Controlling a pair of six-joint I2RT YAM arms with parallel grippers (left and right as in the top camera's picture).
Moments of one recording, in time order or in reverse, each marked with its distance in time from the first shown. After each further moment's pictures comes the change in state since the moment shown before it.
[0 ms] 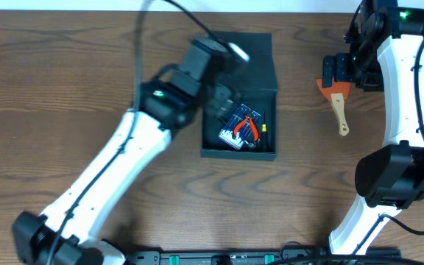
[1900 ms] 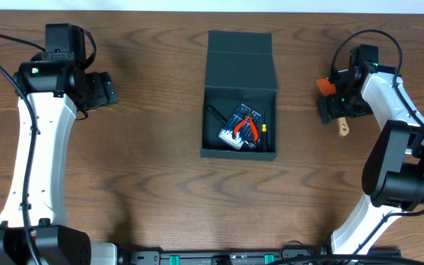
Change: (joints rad) left arm 0.598 -0.011 0.003 -0.405 -0.140 -0.415; right arm -0.086 -0.001 -0.634 0.664 0.067 -0.383
